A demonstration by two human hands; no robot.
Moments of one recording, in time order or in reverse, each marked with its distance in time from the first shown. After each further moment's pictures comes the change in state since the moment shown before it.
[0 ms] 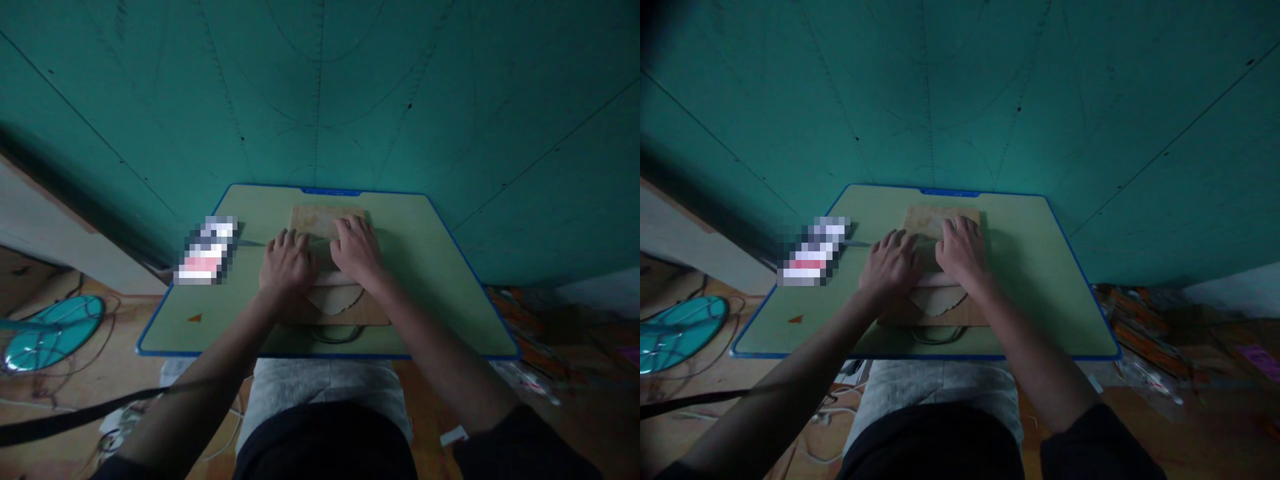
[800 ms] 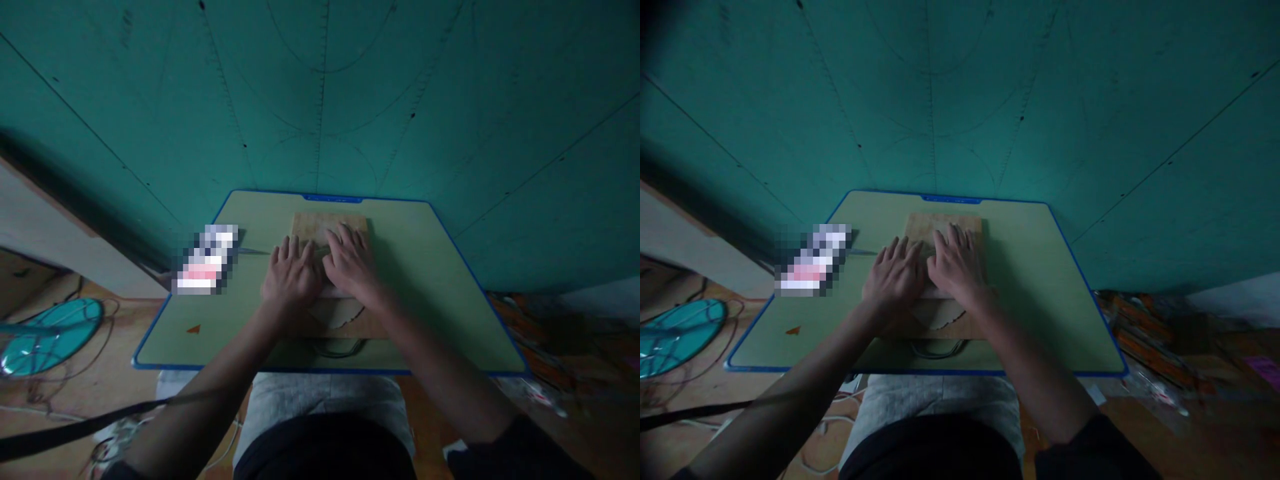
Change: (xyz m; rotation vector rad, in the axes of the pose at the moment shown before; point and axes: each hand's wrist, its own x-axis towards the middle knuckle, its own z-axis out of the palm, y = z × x) left_hand -0.002 0.006 0.007 0.007 -0.054 -0.041; right_hand -0.008 -0.014 0.002 -0.006 -0.065 -0.056
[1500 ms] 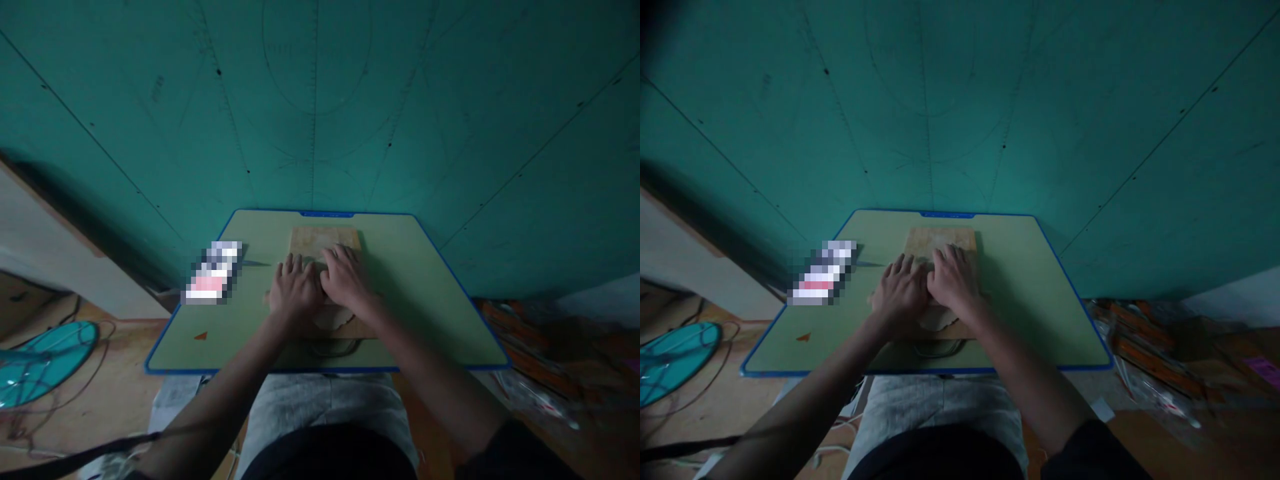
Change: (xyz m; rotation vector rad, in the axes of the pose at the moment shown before) left_hand -0.007 0.008 -0.006 0.015 -0.020 0.047; right_hand -0.009 -0.007 -0.010 0.032 -0.027 0.031
